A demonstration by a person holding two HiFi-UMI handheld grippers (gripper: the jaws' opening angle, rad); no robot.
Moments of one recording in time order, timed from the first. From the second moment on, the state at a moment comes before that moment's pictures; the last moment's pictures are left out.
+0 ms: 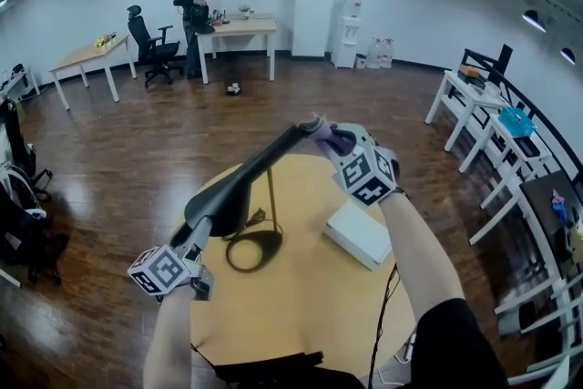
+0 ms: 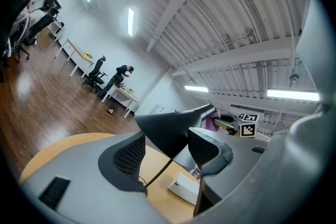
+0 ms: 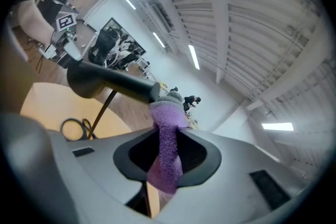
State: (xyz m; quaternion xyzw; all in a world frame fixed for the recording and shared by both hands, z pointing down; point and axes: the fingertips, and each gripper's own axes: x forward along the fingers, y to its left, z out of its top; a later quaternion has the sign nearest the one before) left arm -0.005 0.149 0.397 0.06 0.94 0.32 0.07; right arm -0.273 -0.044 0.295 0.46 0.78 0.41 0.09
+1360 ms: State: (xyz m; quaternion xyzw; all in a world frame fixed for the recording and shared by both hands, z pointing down) left arm -0.086 0.075 0.331 -0.03 0.99 -0.08 -0.06; right arm -0.227 -0.043 0.350 0.52 0.62 0.58 0.14
